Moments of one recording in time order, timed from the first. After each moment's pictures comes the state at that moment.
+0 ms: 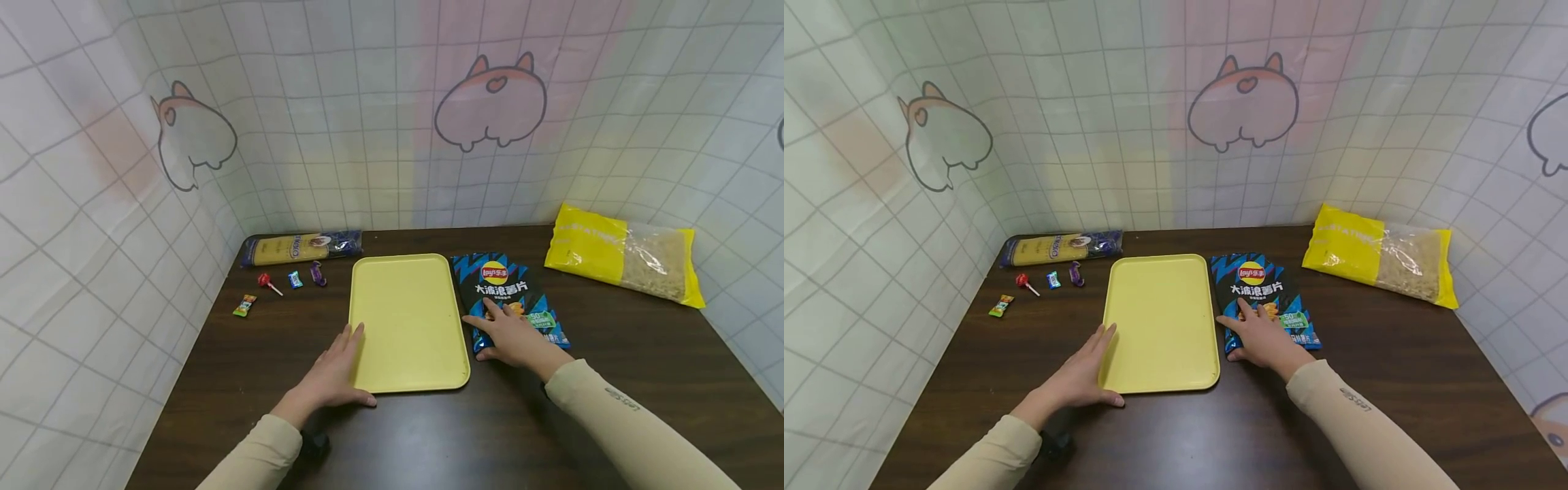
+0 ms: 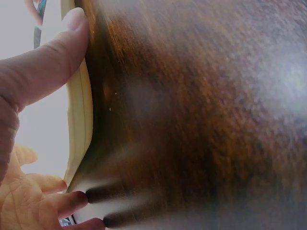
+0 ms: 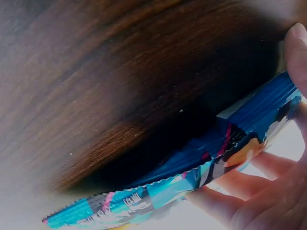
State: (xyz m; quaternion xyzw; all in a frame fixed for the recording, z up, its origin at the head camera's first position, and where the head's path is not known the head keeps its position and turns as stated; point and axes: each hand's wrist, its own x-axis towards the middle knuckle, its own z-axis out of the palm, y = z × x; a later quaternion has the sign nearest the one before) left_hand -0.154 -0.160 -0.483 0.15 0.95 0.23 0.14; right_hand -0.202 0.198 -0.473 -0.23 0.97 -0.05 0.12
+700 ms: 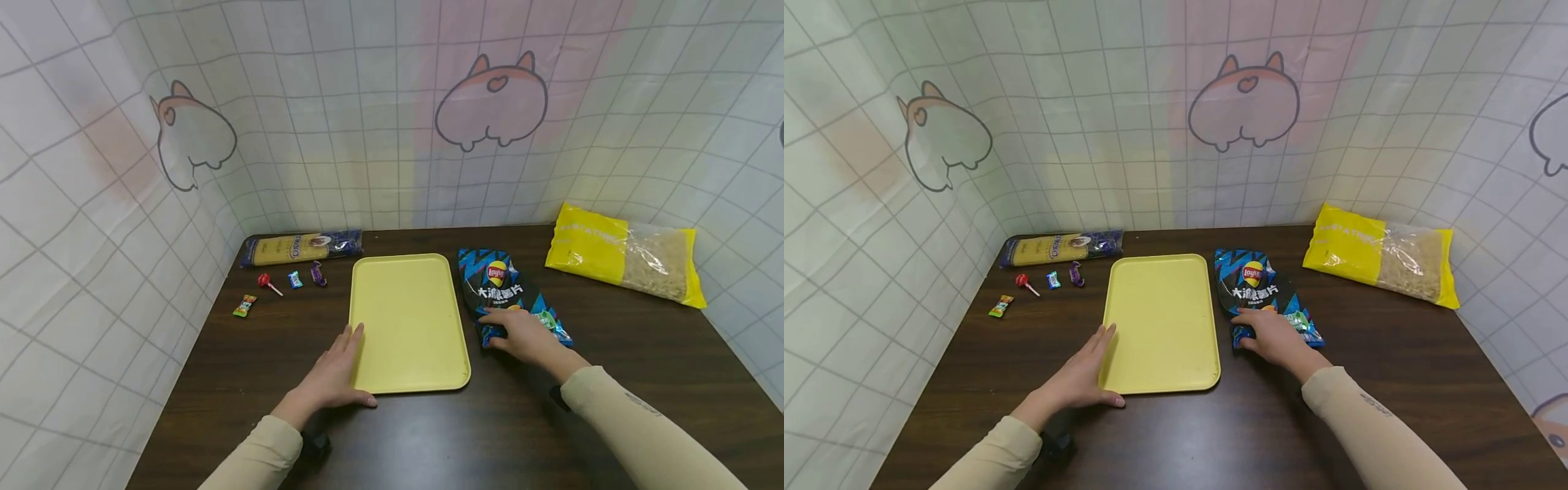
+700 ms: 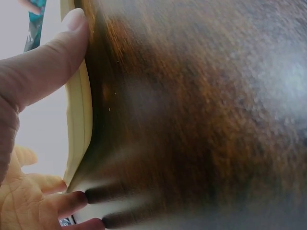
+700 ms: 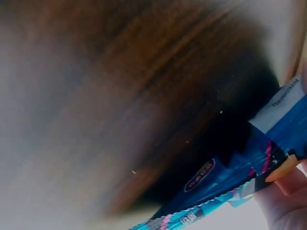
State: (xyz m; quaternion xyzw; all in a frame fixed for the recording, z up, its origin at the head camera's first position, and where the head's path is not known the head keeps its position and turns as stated) left_hand -0.153 -0.160 -0.482 0.15 0.95 0.24 0.13; right_hand -0.205 0.219 -0.474 -0.23 0.95 -0.18 0.05
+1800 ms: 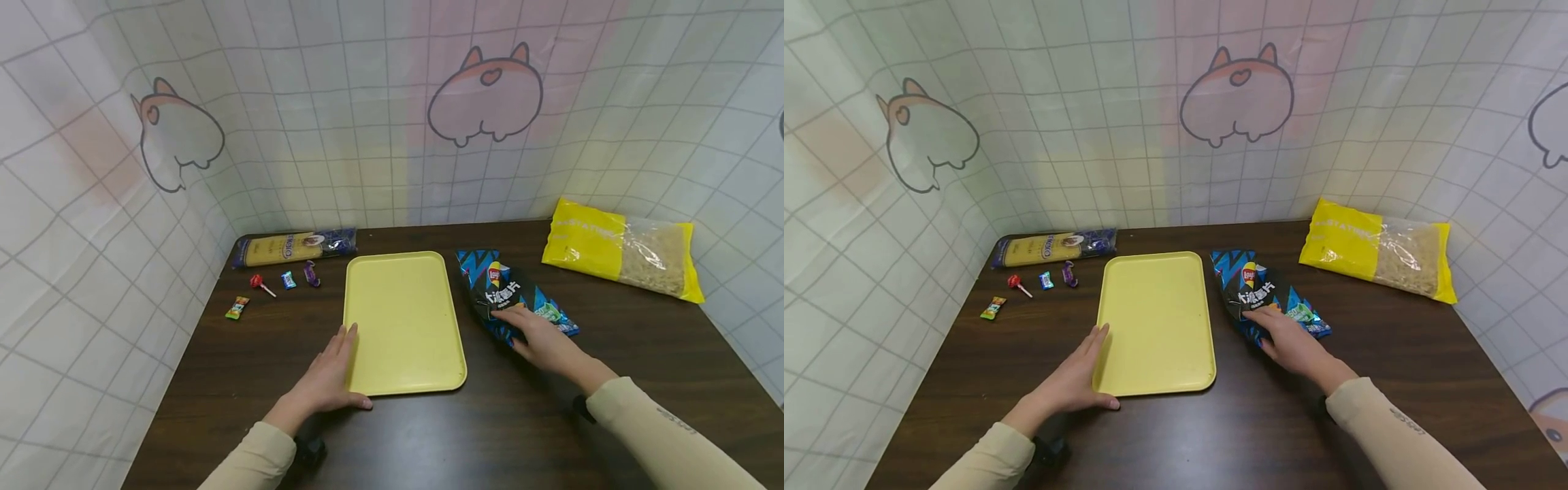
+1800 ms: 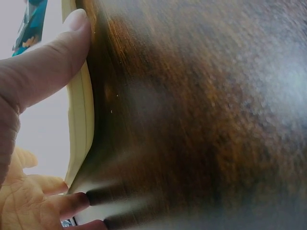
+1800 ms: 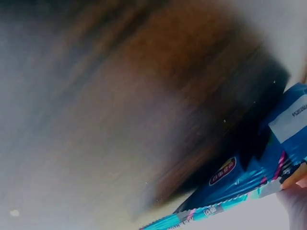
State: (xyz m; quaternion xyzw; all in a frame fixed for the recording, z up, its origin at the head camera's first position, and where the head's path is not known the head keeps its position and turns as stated) left_hand -0.152 -0.158 -0.480 0.15 0.95 0.24 0.14; right_hand -0.188 0.253 -0.475 -0.26 0.94 -0.22 0.00
